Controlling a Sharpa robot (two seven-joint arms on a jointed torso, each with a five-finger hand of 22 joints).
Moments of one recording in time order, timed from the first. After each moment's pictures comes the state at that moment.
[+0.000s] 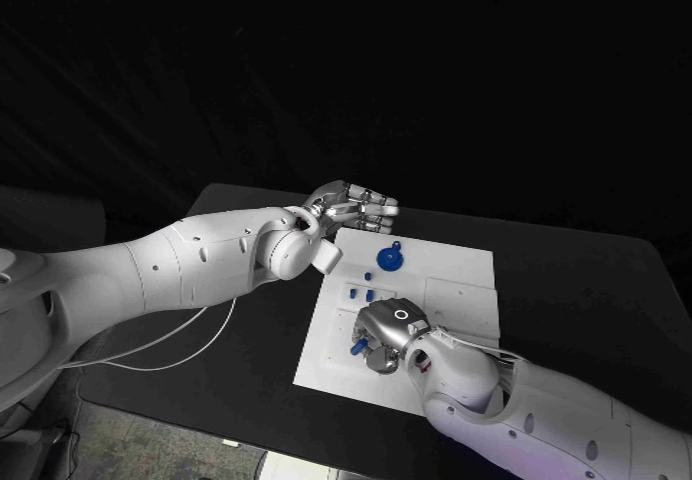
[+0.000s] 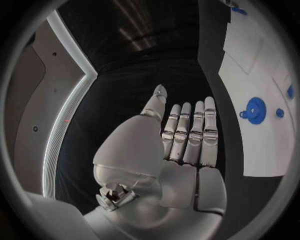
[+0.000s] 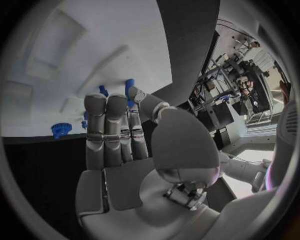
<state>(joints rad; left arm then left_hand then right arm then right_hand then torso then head) 1.27 -0.66 -0.08 1.22 -0.17 -0.12 0.29 1.40 0.06 -0.08 -0.11 0.05 1.03 0.15 0.06 0.06 1.05 0.16 0.06 0.06 1.03 0.17 0.06 0.06 0.11 1.03 0.15 0.08 0.07 0.92 -0.45 0.00 1.51 -1.98 -0.22 -0.39 1.28 -0.11 0.64 -0.22 0.05 1.28 0.07 0.06 0.07 1.35 0.05 0.06 0.06 1.46 -0.07 0.74 0.80 0.09 1.47 -0.09 0.50 1.31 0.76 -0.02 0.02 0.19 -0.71</state>
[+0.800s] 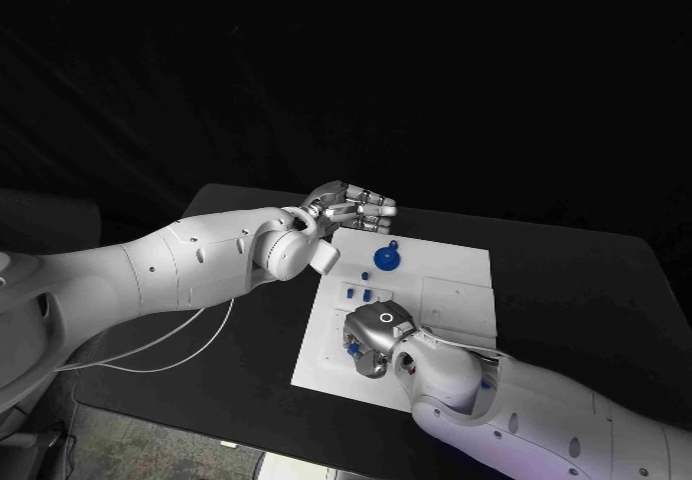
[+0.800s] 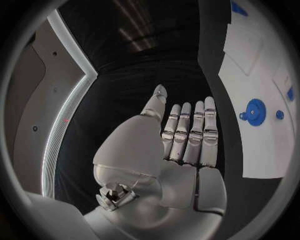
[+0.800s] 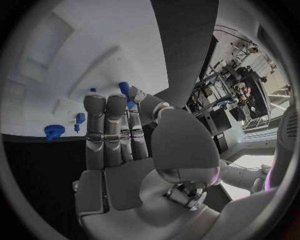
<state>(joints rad) 1.27 -0.66 -0.08 1.22 -0.17 -0.12 0.28 1.40 0.06 -0.08 -0.11 0.05 1.03 0.15 0.06 0.06 1.05 0.16 0.06 0.06 1.03 0.17 0.06 0.06 0.11 1.03 0.15 0.08 0.07 0.93 -0.41 -0.02 1.50 -2.01 -0.17 -0.40 1.28 -0.11 0.64 -0.23 0.05 1.28 0.07 0.06 0.07 1.35 0.05 0.06 0.06 1.46 -0.07 0.74 0.81 0.09 1.47 -0.09 0.50 1.31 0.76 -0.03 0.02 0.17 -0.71</state>
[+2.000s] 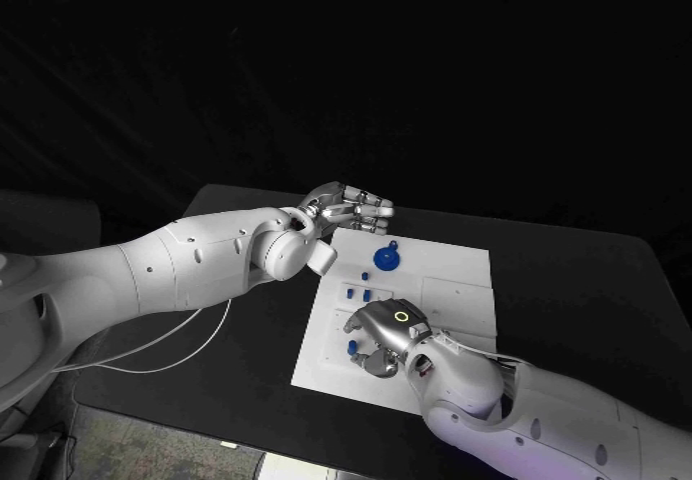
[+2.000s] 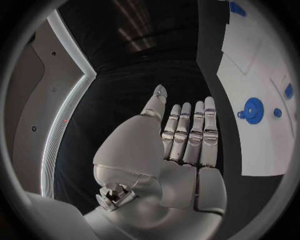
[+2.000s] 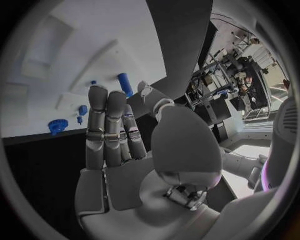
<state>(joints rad) 1.27 -0.66 -0.08 1.22 -0.17 -0.11 0.27 1.40 0.06 -0.08 -0.11 0.05 1.03 0.15 0.06 0.06 1.05 0.16 0.06 0.06 1.03 0.17 0.06 0.06 0.11 1.03 0.15 0.08 0.08 0.93 -0.48 -0.03 1.56 -1.95 -0.30 -0.39 1.31 -0.25 0.42 -0.09 0.05 1.04 0.08 0.06 0.06 1.05 0.11 0.06 0.06 1.44 -0.01 0.75 0.71 0.16 1.47 -0.03 0.33 1.22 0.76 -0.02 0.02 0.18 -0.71</state>
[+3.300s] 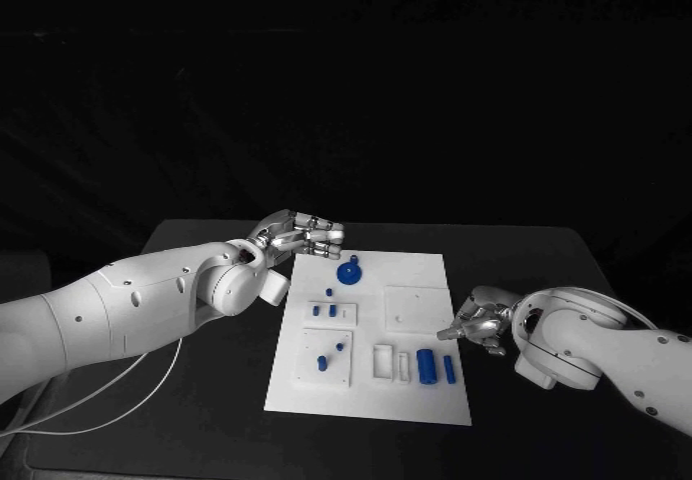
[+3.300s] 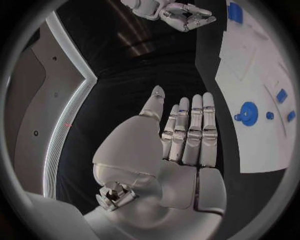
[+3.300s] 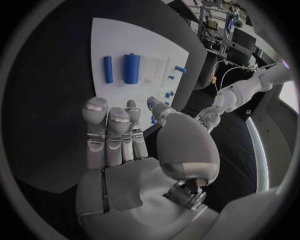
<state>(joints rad) 1.21 -0.75 -0.08 1.27 -0.18 -0.10 0.31 1.36 0.06 -0.09 -0.11 0.05 1.01 0.14 0.06 0.06 1.20 0.10 0.06 0.06 1.20 0.10 0.07 0.07 0.08 1.09 0.09 0.13 0.09 0.96 -0.89 0.17 1.62 -1.19 -0.01 -0.61 1.09 -0.14 0.39 0.05 0.08 1.18 0.06 0.06 0.14 1.30 -0.03 0.87 1.08 1.44 -0.10 1.00 1.03 0.08 1.47 -0.12 0.71 1.31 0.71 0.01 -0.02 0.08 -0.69</state>
